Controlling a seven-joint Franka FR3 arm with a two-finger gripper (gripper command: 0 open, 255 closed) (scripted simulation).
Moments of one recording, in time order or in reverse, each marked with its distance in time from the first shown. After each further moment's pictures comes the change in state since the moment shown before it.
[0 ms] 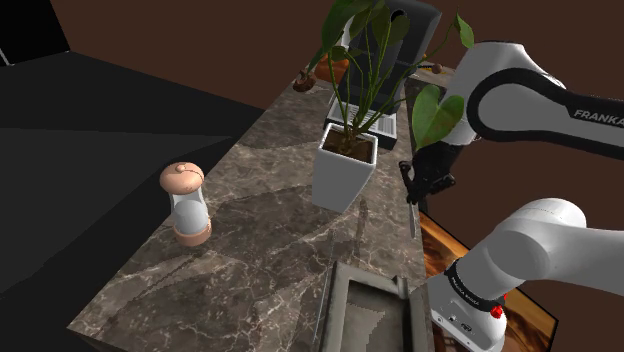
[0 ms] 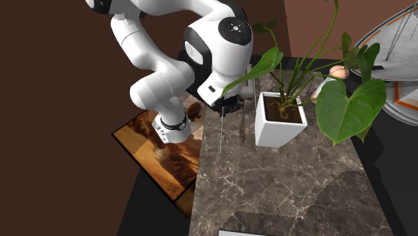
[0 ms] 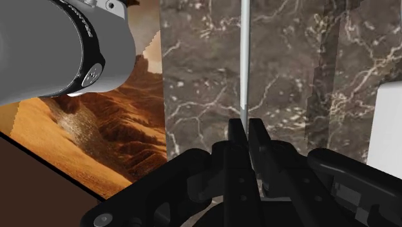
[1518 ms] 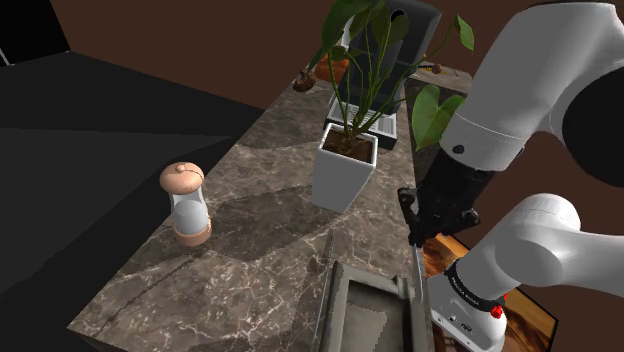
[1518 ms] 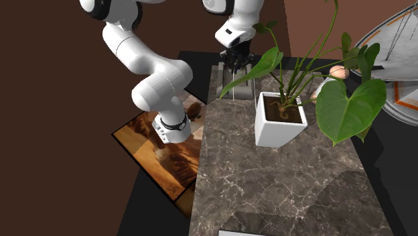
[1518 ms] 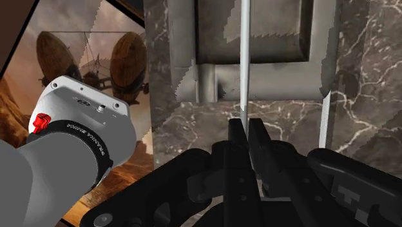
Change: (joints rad) arm 0.169 -0.117 0.282 0.212 0.294 -0.223 0.378
